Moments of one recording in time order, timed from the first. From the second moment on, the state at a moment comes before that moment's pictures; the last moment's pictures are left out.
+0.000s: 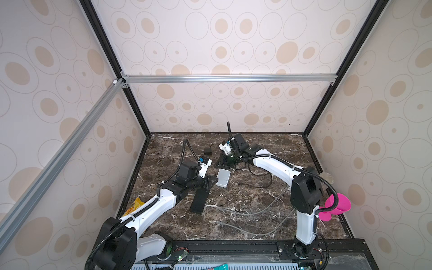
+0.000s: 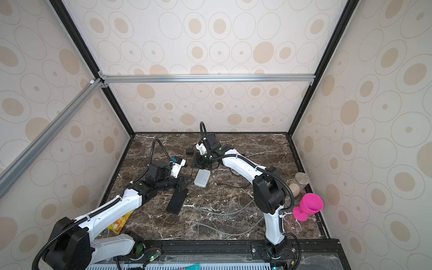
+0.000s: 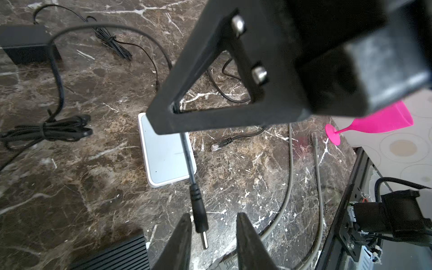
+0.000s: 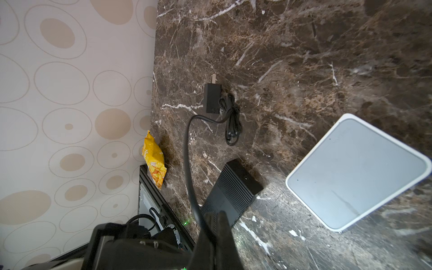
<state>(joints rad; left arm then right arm) -0.47 1.20 0.71 -0.14 0.41 -0.26 0.66 1.96 1.67 -0.58 -0.54 0.69</state>
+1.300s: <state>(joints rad) -0.46 1.20 0.79 -0.34 0.38 -0.02 0.57 1.60 1.49 -0.70 -0.46 0.22</state>
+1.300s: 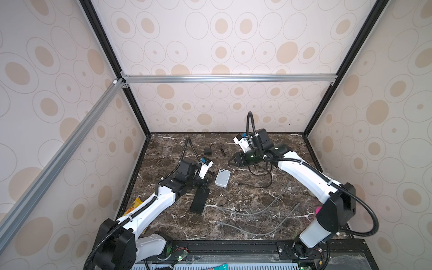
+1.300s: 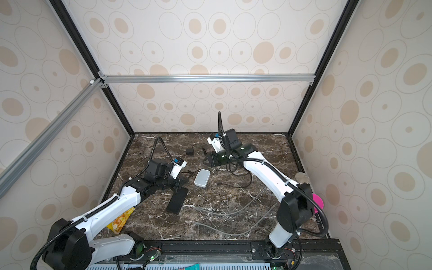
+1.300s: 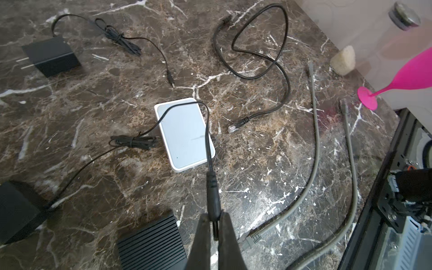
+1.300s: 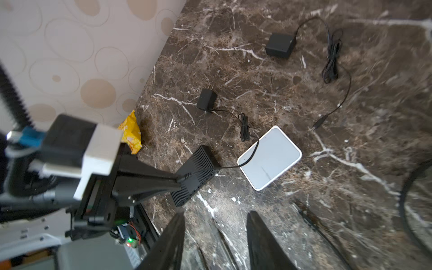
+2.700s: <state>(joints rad) -0.46 1.23 0.81 -0.40 0.69 0.04 0.86 1.38 0.92 -0.17 -0.22 -1.19</state>
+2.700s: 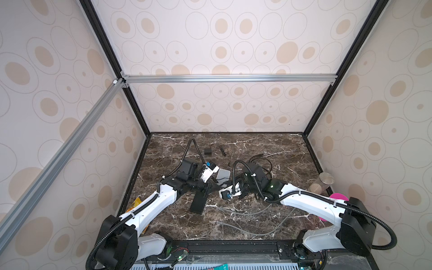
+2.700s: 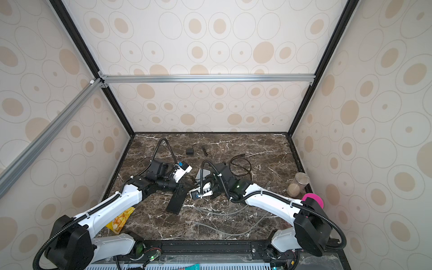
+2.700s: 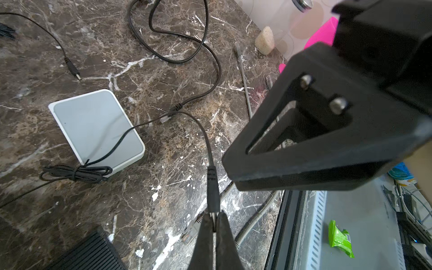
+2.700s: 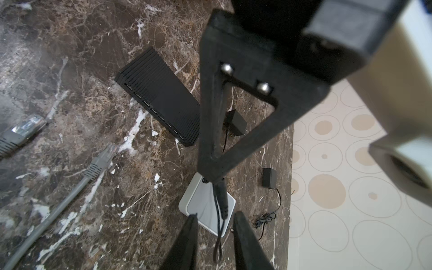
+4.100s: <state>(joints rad) -0.44 1.15 0.81 -0.40 0.61 -0.08 0.86 1.45 1.02 -0.25 -0.16 -1.00</state>
